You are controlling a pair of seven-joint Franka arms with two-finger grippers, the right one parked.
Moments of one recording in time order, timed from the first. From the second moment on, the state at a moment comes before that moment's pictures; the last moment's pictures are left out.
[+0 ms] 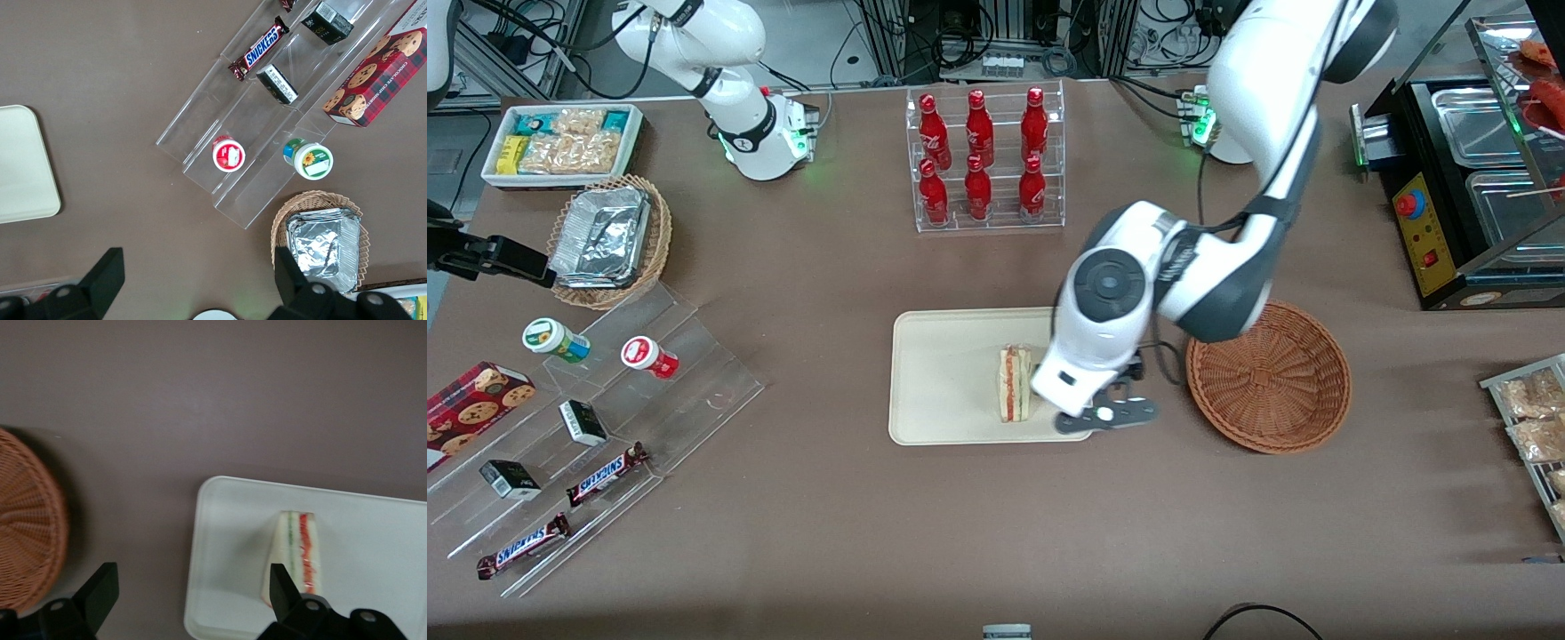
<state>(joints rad) -0.42 0.67 -0.18 -1.15 0.16 1.78 -0.75</state>
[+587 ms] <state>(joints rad) -0.22 0.41 -0.19 -1.32 0.08 1.68 -0.50</state>
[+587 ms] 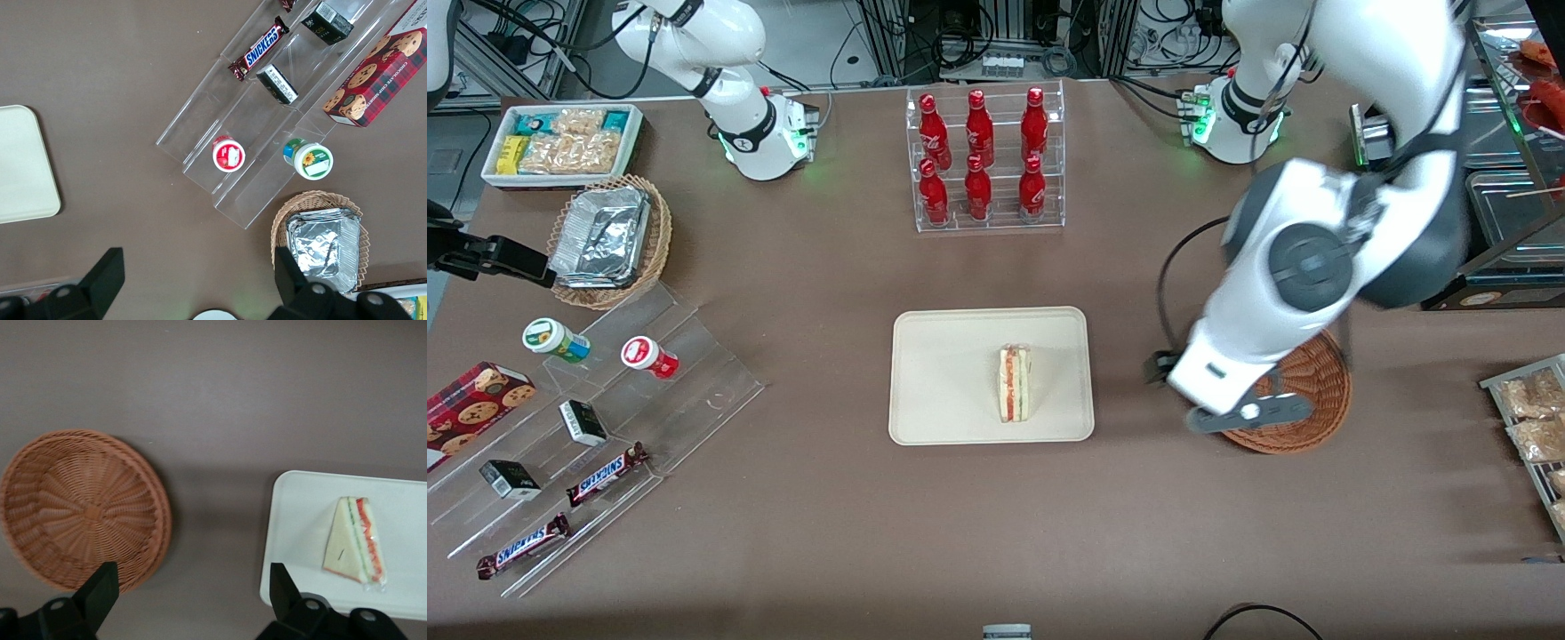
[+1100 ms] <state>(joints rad) -0.01 0.14 -0.24 -1.42 0.03 1.44 -0.22</state>
